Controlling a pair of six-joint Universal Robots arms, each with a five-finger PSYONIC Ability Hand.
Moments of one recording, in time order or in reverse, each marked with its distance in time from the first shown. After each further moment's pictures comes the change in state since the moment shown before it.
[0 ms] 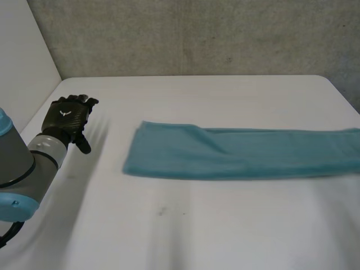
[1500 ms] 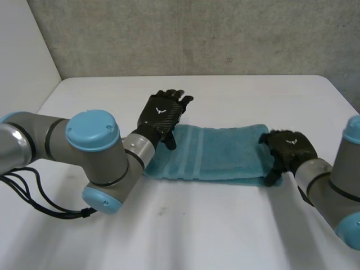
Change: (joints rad) left arm -0.421 -0.329 0.410 0.013 0.000 -0.065; right arm 0.611 -0.238 0.285 0.113 -0.103 0.560; left_hand -0.010 0.001 0.000 0.000 0.000; right_hand -0.637 -0.808 -0.813 -0.825 -0.769
